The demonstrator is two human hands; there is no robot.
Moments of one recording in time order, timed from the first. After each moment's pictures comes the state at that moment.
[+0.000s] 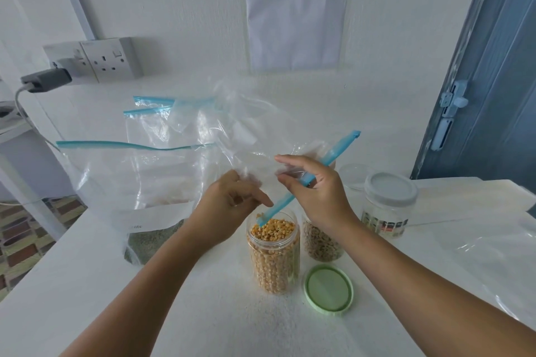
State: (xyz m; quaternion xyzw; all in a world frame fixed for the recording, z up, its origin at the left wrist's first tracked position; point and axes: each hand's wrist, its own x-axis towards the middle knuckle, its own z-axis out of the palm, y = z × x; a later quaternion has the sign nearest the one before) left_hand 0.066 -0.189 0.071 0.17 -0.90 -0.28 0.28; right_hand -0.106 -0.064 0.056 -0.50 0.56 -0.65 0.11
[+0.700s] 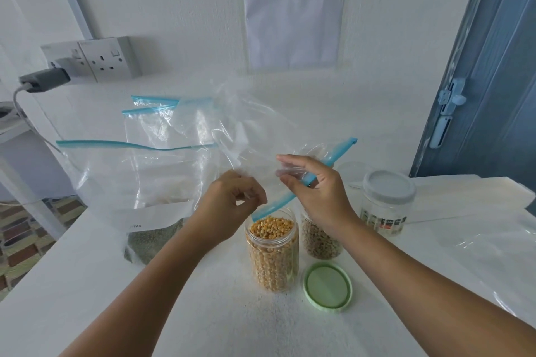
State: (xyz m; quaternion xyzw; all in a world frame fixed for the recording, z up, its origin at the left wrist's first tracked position) left_hand 0.061 -0.187 0.069 0.17 -0.89 -0.28 0.30; right_hand -0.110 -0.063 0.049 -0.48 0.57 -0.66 0.12
